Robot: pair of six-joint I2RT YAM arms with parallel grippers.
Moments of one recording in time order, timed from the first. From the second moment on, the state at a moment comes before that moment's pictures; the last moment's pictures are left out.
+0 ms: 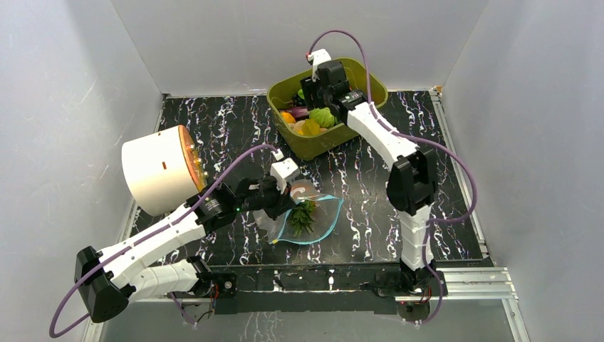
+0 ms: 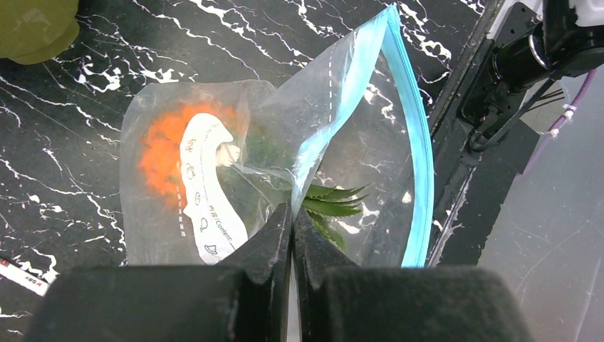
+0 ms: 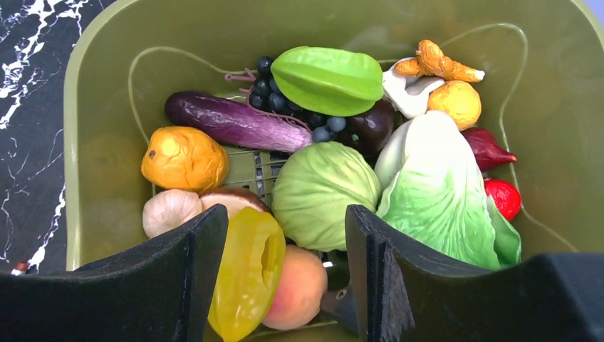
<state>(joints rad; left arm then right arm) -0.89 1.03 0.86 -0.40 0.21 -0.08 0.48 2.03 1.93 -0.37 0.13 -0.02</state>
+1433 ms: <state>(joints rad) -0.89 1.03 0.86 -0.41 0.23 -0.04 0.42 2.36 2.22 -0.52 0.09 -0.13</state>
